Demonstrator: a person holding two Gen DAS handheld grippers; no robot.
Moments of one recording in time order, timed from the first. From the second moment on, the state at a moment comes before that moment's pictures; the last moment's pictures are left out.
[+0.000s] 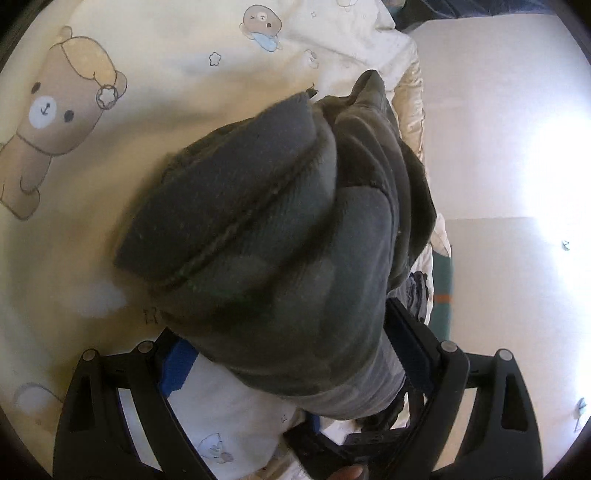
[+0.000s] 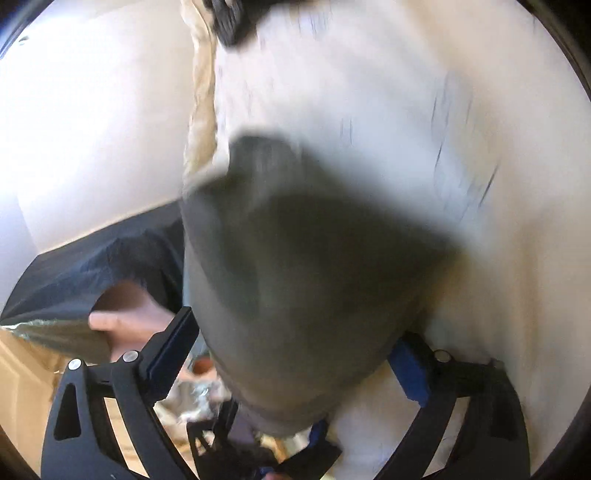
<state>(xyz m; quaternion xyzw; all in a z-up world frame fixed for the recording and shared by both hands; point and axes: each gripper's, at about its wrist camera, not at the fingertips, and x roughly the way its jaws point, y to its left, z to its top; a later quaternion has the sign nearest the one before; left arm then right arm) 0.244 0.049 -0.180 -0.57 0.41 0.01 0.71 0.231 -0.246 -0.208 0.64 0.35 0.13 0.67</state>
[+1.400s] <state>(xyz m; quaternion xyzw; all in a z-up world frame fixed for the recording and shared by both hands) 0.133 0.354 0.094 -0.51 0.31 0.05 0.80 0.214 0.062 0.020 0.47 0.37 0.33 0.73</state>
